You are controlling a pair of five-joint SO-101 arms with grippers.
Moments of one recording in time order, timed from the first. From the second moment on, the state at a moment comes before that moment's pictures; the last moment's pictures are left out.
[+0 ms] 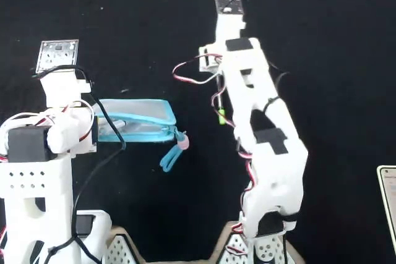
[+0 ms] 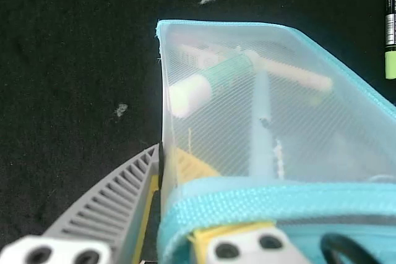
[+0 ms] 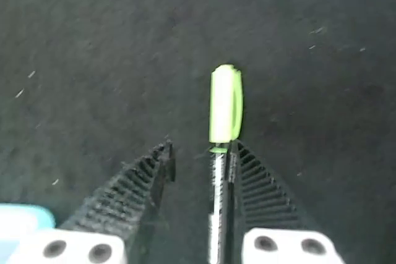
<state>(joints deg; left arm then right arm) -7.7 -47.3 22.0 93.5 -2.1 -9.0 30.5 -13.6 56.0 -10.5</state>
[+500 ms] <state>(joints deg) -7.7 -47.3 22.0 93.5 -2.1 -7.8 51.4 -34.6 56.0 -3.2</state>
